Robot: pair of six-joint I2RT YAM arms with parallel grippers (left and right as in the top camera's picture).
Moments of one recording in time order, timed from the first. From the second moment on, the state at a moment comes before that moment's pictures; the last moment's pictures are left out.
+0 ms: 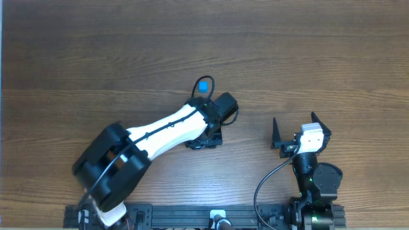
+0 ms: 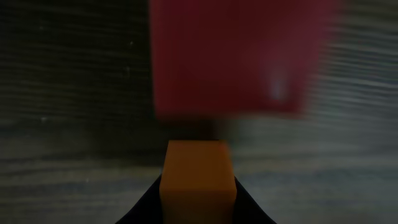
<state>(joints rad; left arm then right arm) -0.84 1.88 1.20 -0.88 0.03 -0.93 -0.02 0.02 0.01 -0.06 -0.14 -0.11</state>
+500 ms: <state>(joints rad) -0.78 1.72 1.38 -1.02 -0.04 -0.90 -0.02 0.02 0.01 -0.06 -0.14 -0.11</state>
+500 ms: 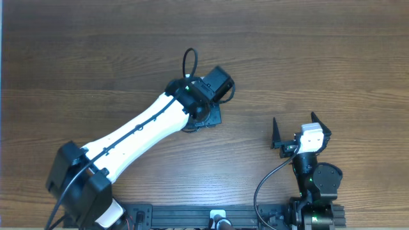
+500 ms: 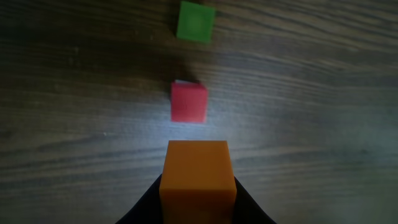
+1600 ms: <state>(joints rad) -0.75 1.88 1.38 -0.95 -0.04 -0.83 -0.02 0.02 0.01 -0.06 -0.14 -0.11</state>
